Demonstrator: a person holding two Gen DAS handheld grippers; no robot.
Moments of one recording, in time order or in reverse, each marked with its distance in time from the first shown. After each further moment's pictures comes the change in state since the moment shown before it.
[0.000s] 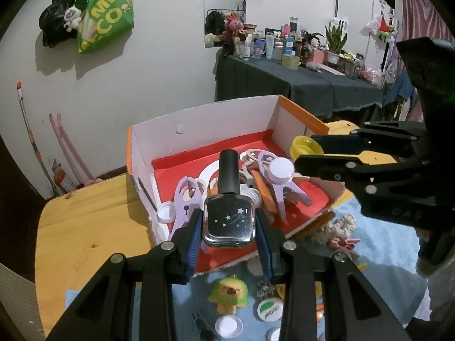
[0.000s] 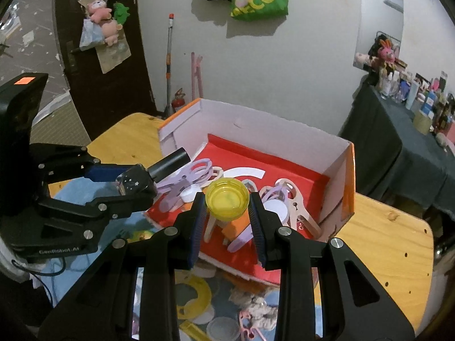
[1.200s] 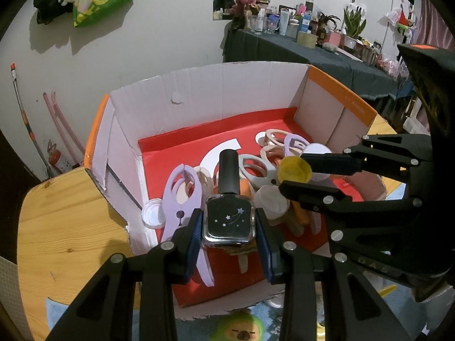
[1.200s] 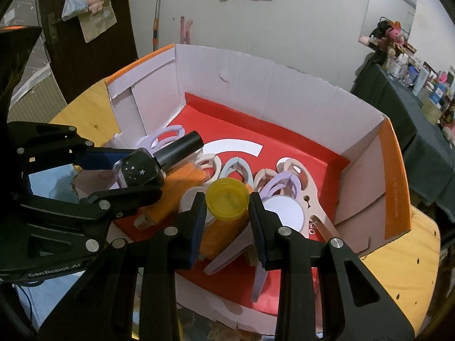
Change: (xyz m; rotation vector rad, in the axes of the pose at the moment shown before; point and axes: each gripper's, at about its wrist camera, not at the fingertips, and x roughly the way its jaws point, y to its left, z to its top) left arm 0.079 0.013 0.007 -0.042 0.118 0.014; right arm 0.085 -0.005 -0.009 -0.030 0.156 -0.061
